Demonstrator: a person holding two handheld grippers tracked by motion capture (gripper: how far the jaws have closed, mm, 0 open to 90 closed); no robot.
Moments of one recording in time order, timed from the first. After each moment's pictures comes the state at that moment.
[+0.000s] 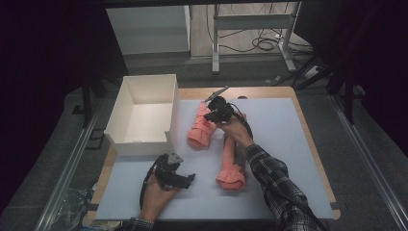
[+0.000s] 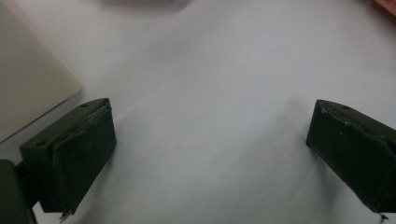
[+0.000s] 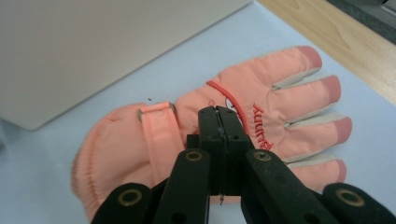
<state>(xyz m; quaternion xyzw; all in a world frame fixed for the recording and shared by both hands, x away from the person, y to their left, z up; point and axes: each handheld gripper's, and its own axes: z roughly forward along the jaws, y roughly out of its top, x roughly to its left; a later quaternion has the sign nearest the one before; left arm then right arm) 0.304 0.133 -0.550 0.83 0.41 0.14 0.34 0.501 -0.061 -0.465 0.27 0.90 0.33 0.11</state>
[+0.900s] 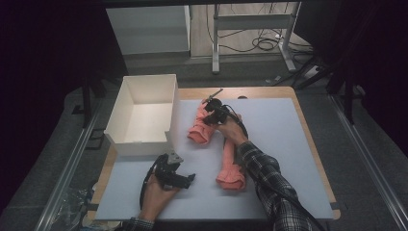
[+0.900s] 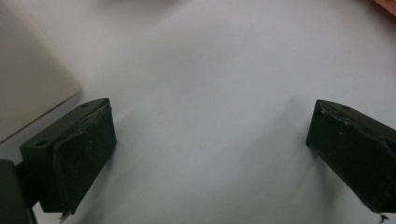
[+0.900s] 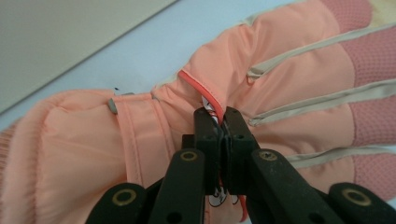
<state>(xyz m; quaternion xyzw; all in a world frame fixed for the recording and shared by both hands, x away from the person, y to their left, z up) 0.304 0.133 -0.550 0.83 0.41 0.14 0.34 0.526 -0.051 -0.496 0.29 0.90 0.30 0.09</state>
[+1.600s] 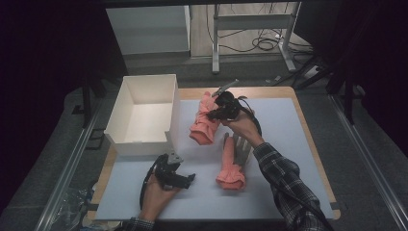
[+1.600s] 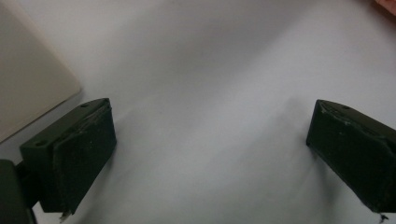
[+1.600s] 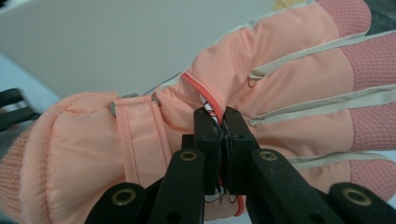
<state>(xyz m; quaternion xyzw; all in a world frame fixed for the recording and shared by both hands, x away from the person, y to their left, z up) 0.304 0.133 -0.550 0.83 0.41 0.14 0.34 0.482 -0.086 -0.422 0.25 0.89 0.36 0.07</state>
